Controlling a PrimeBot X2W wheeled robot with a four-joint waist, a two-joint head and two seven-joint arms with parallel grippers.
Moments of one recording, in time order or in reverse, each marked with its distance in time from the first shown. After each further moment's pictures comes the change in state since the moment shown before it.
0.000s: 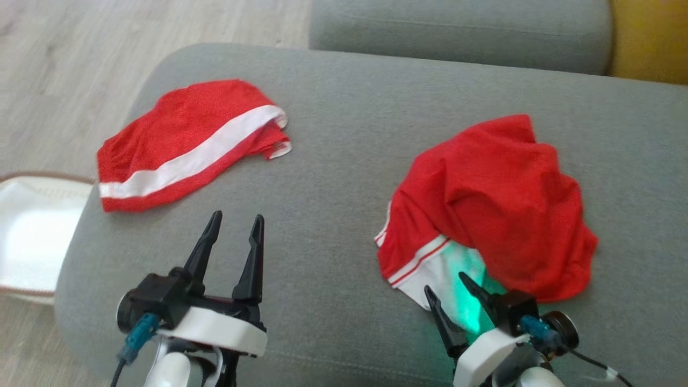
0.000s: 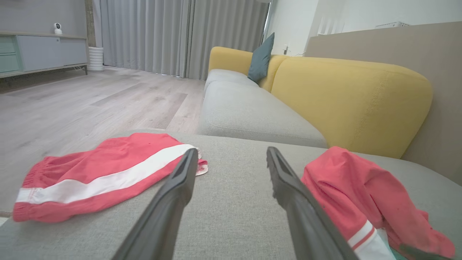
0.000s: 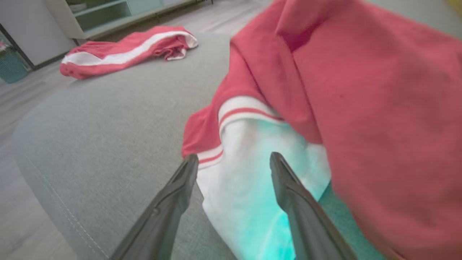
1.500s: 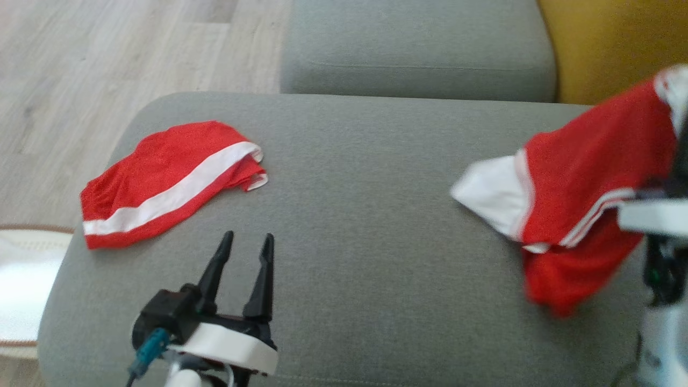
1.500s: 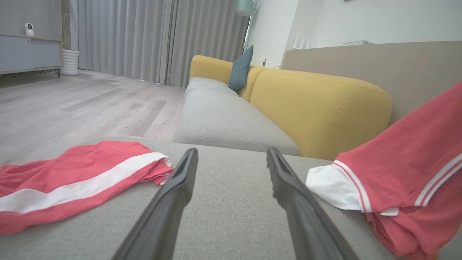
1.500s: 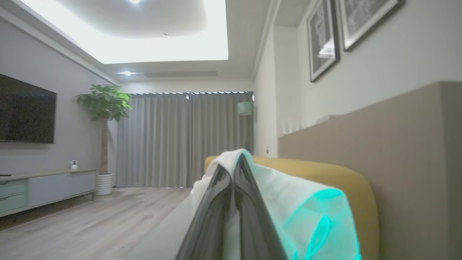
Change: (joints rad) left arm 0.044 -0.001 -0.039 0.000 -0.053 0.028 0.000; right arm -0.171 0.001 -0.555 -0.496 -0.013 0.000 -0.044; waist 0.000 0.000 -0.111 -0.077
